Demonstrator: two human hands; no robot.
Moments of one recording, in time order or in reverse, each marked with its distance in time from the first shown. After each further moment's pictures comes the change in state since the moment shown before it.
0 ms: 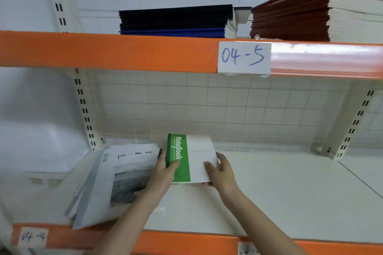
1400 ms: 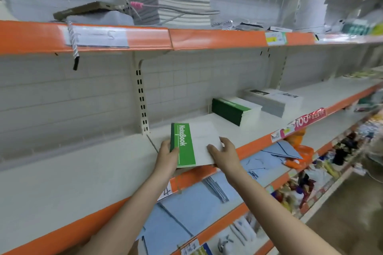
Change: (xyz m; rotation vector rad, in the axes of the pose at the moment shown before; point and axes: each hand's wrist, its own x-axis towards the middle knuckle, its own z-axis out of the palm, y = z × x) left_hand -0.193 0.070 0.524 -0.124 -0.493 0.086; right_hand -0.134 -0.003 -0.542 -0.176 0.661 0.016
